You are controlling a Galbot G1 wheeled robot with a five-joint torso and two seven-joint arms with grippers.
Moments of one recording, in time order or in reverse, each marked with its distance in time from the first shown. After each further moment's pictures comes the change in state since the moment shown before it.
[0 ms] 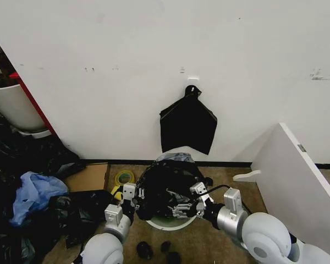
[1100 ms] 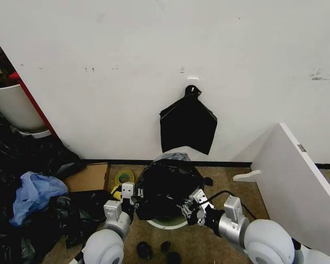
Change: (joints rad) left arm -0.050 -0.003 -0.020 -0.009 -0.276 0.102 -0.105; right arm -0.059 -0.068 -0.039 0.055 -0.277 0.158 -0.193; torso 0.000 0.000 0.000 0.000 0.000
